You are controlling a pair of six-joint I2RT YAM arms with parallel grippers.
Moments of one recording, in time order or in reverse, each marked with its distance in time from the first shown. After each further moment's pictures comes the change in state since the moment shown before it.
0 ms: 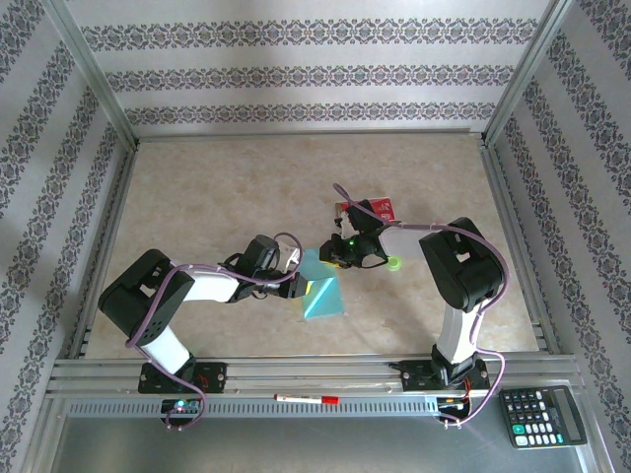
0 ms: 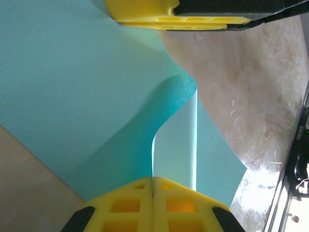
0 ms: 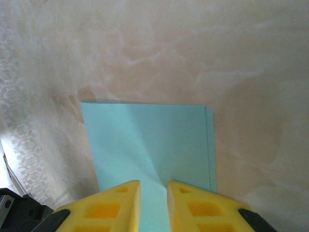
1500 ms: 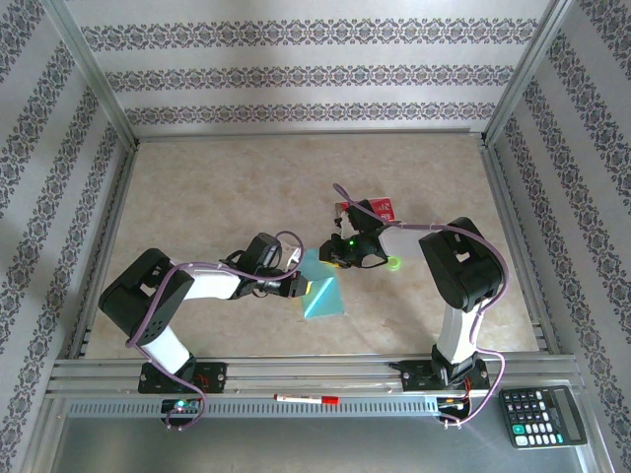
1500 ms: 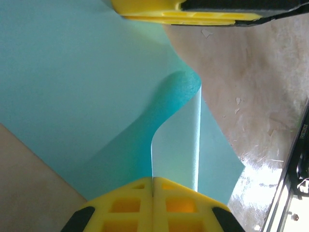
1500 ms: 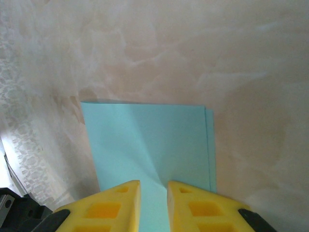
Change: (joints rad) left arm 0.000 0.003 0.038 -0.086 -0.002 0.008; right arm 0.000 0.002 0.000 0.006 -0.003 0.000
